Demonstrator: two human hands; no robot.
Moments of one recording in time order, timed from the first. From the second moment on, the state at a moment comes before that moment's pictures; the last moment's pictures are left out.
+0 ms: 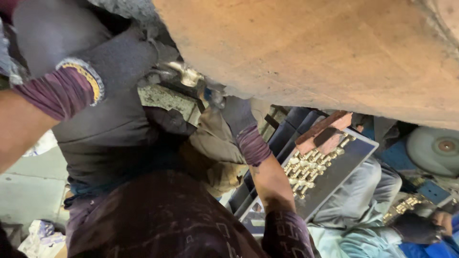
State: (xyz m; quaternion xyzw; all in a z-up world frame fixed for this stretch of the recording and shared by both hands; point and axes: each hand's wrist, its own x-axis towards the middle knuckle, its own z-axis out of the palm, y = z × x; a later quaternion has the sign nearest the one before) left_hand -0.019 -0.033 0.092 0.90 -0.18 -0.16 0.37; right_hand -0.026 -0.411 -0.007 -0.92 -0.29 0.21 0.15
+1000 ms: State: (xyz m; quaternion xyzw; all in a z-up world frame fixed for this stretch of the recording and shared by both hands) left_hand -0.163 -0.120 0.178 0.61 0.02 -0.03 0.79; right_hand -0.162 -0.347 0.189 -0.36 0.13 0.20 0.90
